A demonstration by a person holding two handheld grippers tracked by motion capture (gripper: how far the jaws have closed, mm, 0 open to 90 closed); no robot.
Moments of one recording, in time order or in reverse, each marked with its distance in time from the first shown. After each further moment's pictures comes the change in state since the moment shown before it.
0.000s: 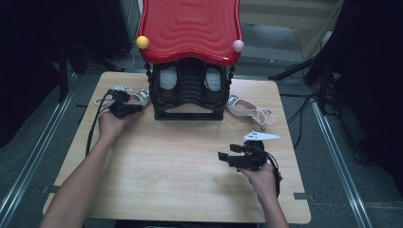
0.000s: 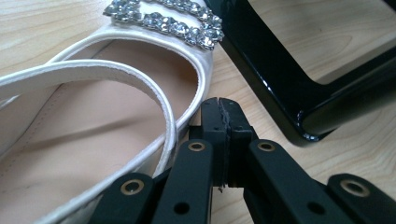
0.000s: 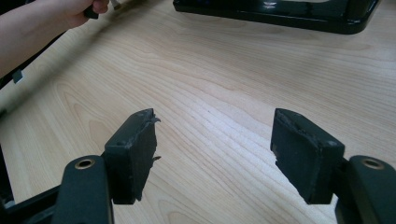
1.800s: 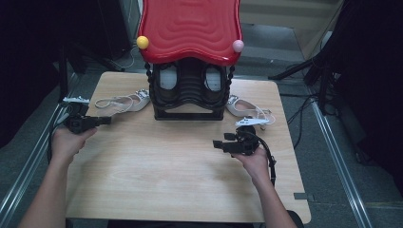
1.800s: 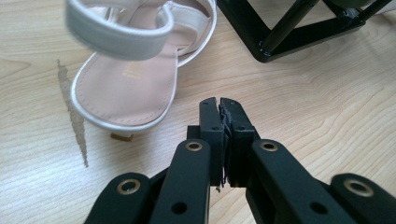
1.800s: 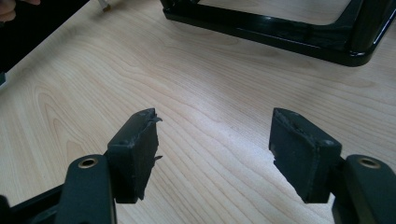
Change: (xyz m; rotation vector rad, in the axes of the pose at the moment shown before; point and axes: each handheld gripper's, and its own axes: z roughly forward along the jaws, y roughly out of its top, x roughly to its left) left arm 0.031 -0.057 -0.124 -0.019 -0.086 -0.071; right arm -0.018 0.034 0.032 0.039 0.013 -0.032
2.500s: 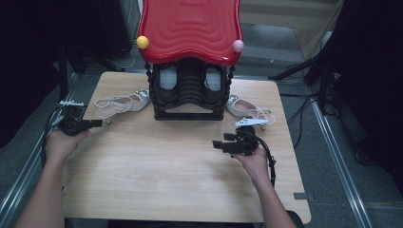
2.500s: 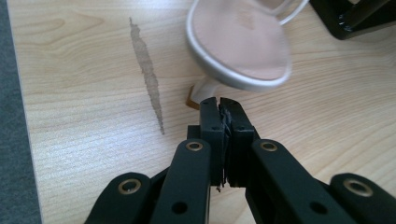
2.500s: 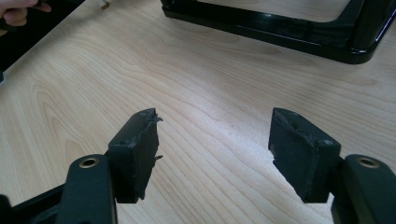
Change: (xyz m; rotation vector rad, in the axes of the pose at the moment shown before) left arm 0.040 -0.016 0.011 0.052 0.117 -0.041; right arm 0.001 -0.001 0.001 0.008 -0.005 0.005
